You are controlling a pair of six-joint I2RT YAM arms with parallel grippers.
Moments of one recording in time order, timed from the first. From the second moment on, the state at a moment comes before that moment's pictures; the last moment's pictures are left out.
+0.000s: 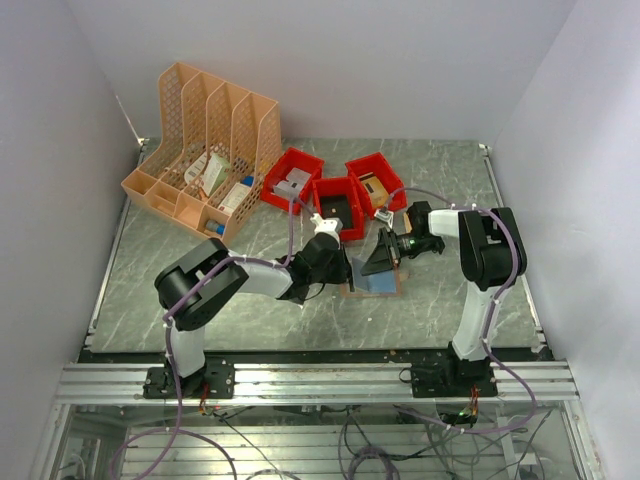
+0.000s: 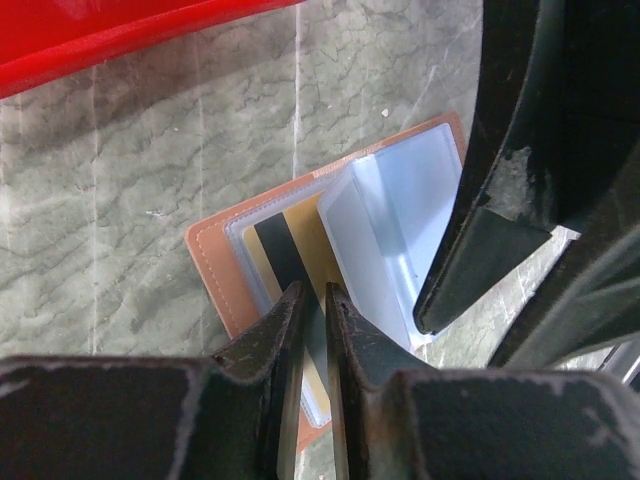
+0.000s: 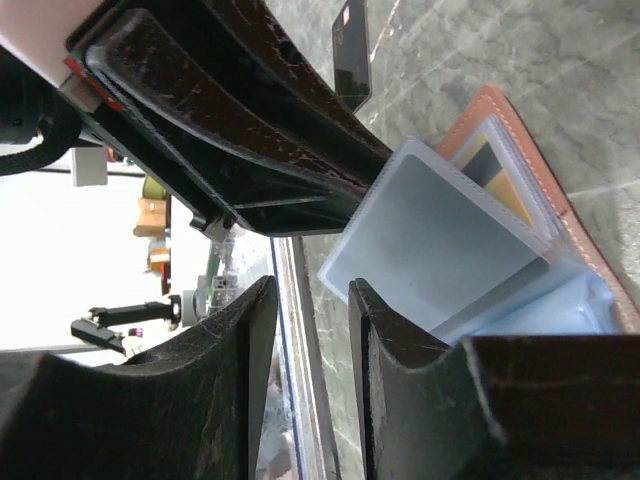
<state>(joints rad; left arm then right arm) -0.92 1.86 0.87 0.43 -0.06 -0.73 0.14 2.01 1.09 -0.71 -1.35 -0.39</state>
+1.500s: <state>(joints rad) -0.90 1.18 0.50 0.10 -0.18 -0.80 0.19 1.67 1.02 -0.50 -1.02 -0.42</state>
